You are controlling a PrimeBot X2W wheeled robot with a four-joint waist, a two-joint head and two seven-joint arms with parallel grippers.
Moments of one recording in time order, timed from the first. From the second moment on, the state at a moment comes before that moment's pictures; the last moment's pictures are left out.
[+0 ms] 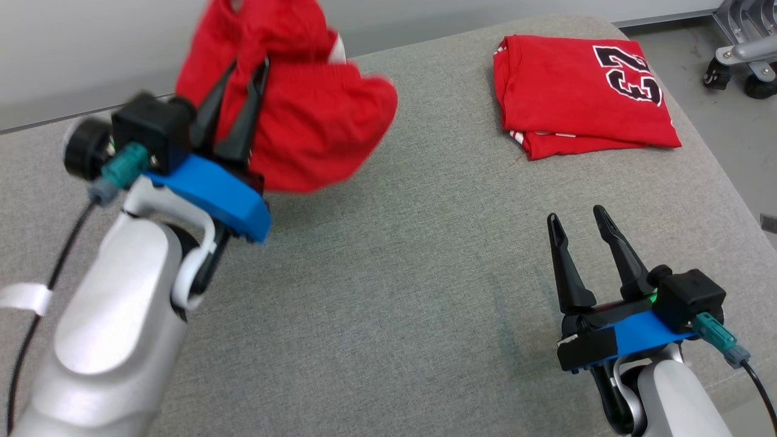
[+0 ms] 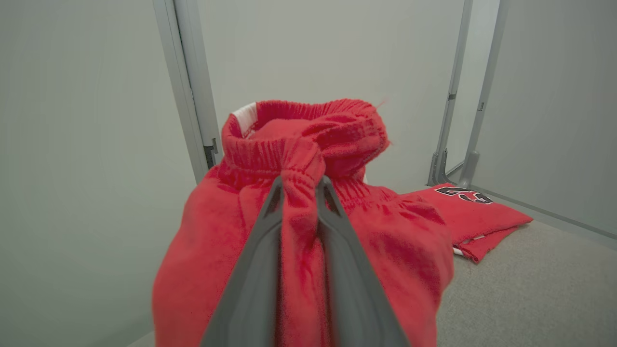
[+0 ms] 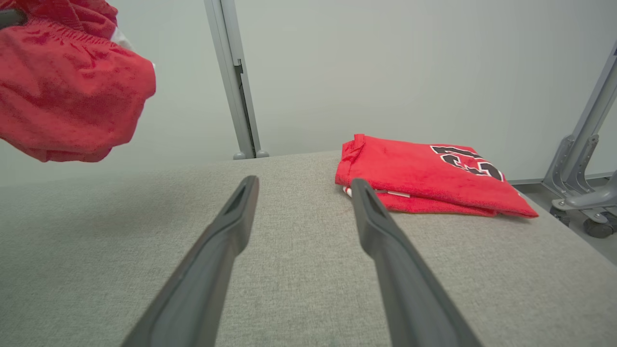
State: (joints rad) left arm -0.68 0.33 -0.44 0.25 -0.41 -0.09 -0.01; right arm -0.24 -0.05 0.09 0.21 0.19 0.13 -0.24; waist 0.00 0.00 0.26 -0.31
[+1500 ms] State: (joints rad) left arm -0.19 0.26 -0.20 0.23 -0.32 0.04 -0.26; right arm -0.17 -0.05 0.02 0.25 0.14 0.13 -0.20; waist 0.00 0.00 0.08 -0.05
